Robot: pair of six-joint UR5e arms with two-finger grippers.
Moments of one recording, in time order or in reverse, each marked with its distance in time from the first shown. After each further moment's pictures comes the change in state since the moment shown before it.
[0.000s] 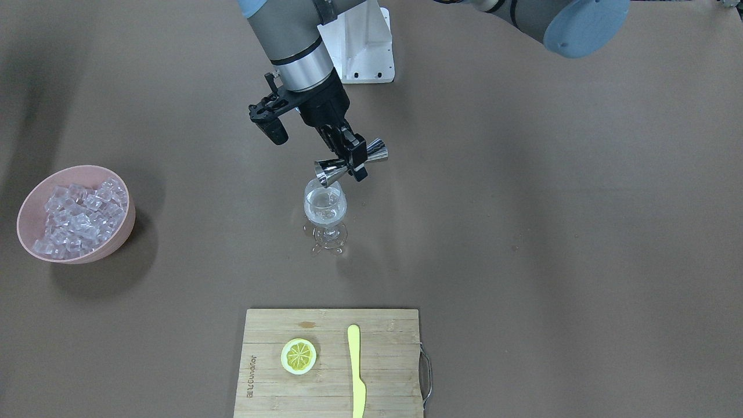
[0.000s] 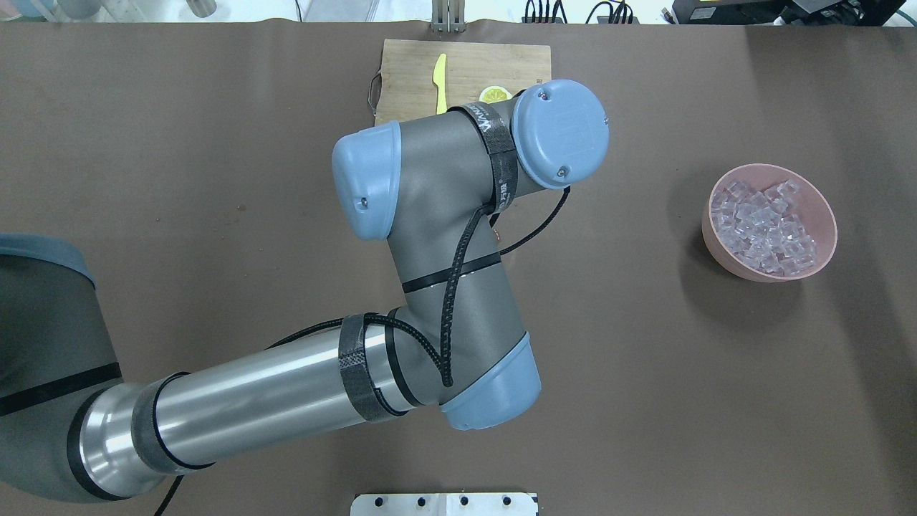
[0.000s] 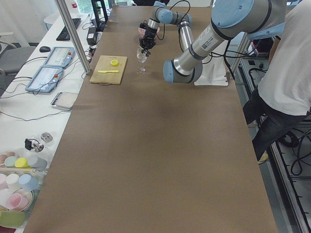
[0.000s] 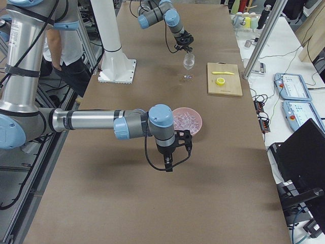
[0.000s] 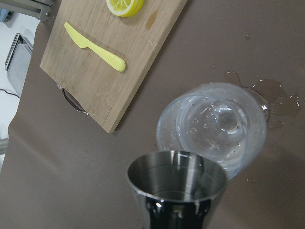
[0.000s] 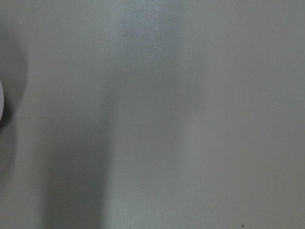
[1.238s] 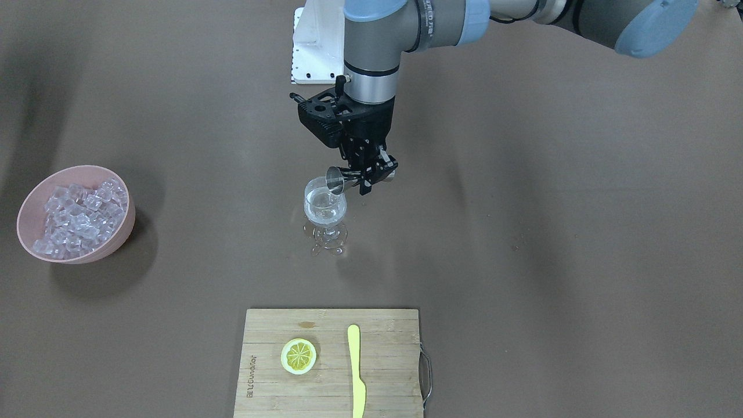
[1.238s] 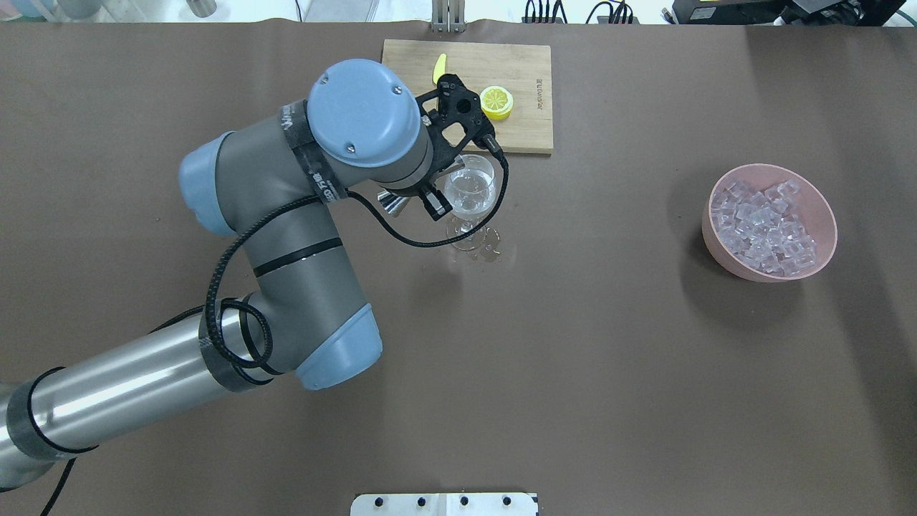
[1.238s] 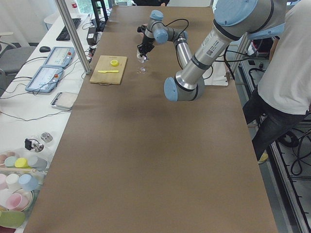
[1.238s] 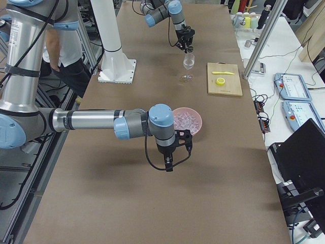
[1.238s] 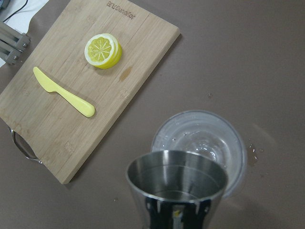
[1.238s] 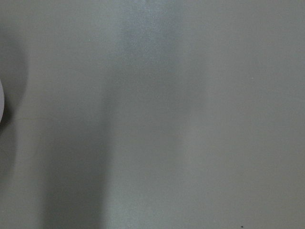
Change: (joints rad) left arm -0.106 0.291 -0.167 -0.535 -0.276 -0.010; right arm 0.000 0.001 0.000 0.001 -0.001 0.000
